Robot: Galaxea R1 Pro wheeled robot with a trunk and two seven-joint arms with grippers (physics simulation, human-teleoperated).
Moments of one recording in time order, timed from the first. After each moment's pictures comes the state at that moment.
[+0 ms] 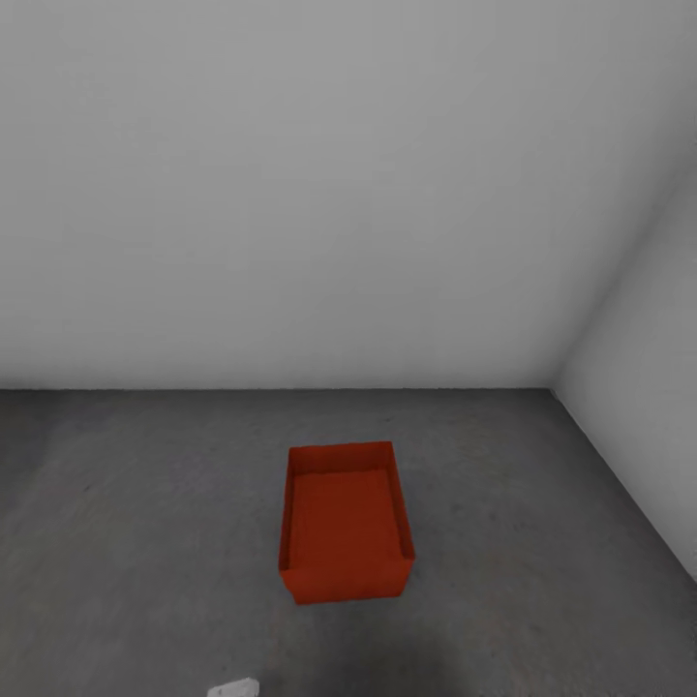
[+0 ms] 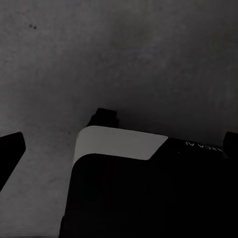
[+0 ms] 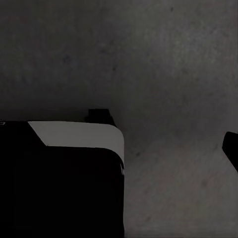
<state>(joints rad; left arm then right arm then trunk) -0.47 -0.06 -0.01 0.00 0.20 0.03 0.16 -0.35 0.06 0.88 -0.04 -0.79 -0.09 -0.26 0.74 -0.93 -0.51</state>
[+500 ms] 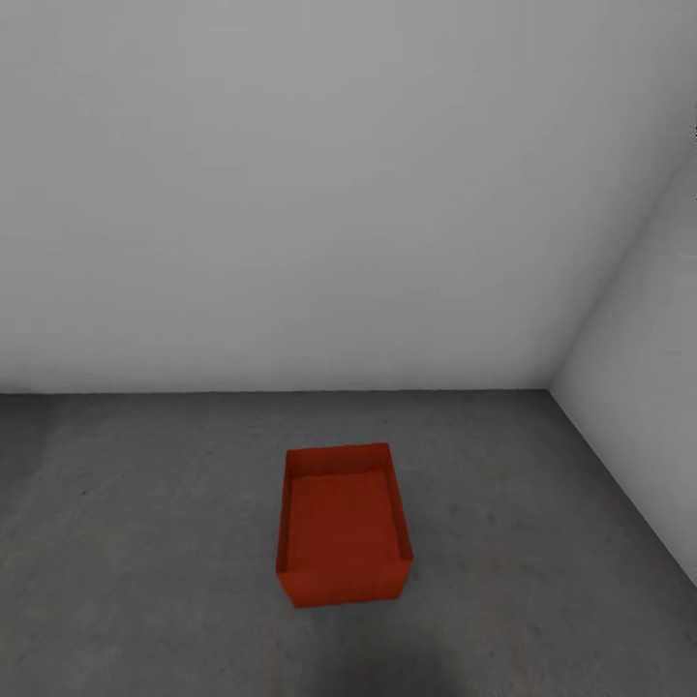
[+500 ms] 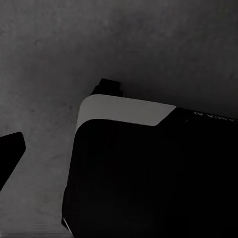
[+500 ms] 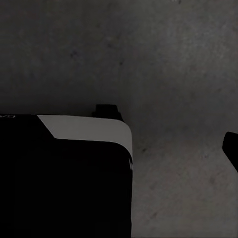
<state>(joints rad) -0.39 -0.07 -0.01 0.00 0.20 0.03 0.16 -0.33 0.06 0.88 -0.04 -0.79 -0.10 -0.24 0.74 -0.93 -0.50</state>
